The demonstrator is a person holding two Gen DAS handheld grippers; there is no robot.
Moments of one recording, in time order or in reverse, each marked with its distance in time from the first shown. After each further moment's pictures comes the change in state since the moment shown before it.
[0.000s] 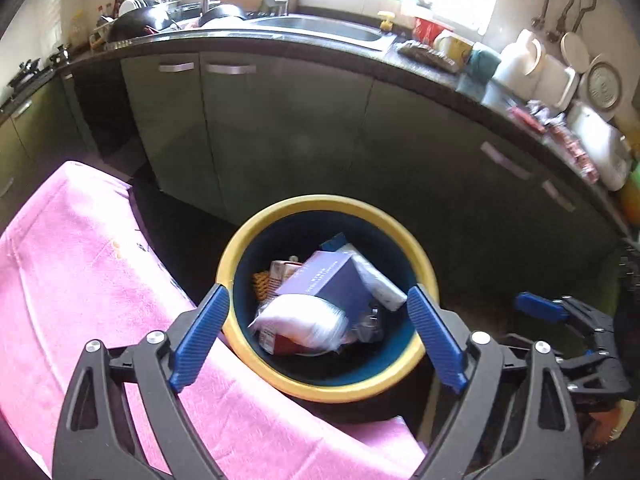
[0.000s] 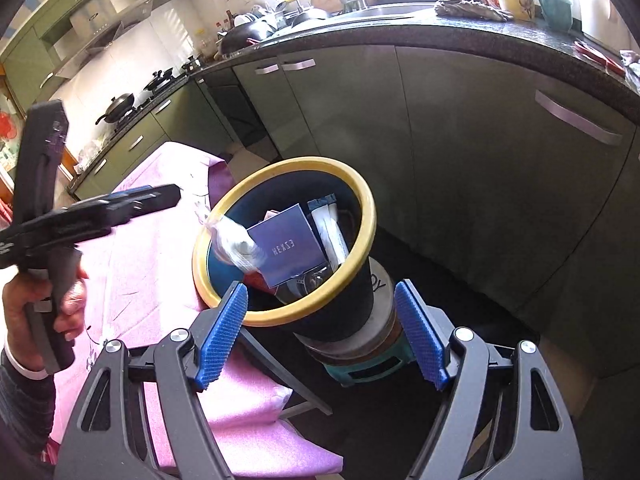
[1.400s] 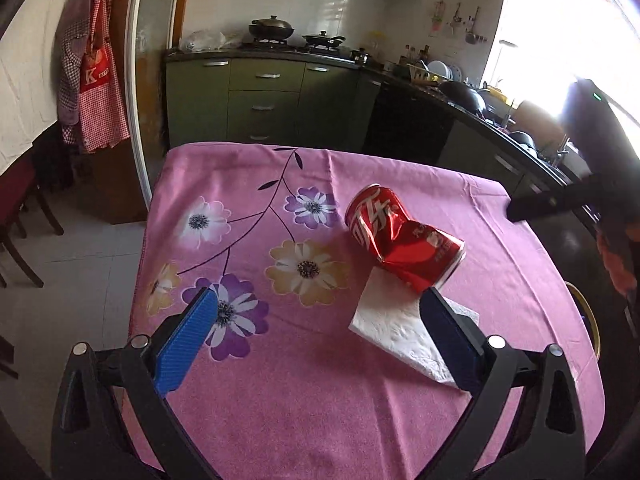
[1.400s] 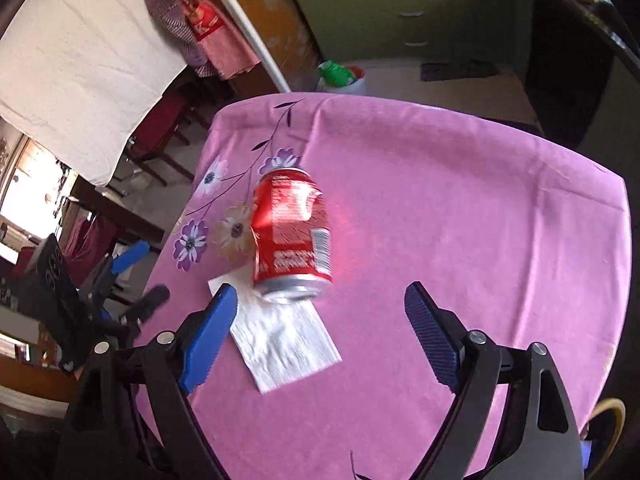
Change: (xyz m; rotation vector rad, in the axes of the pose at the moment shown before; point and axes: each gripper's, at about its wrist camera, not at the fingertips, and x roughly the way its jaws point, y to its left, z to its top) left arm -0.279 0.297 -0.296 -0.644 -0.321 0.565; right arm 0.175 0.533 0.039 -0.765 0.570 0.495
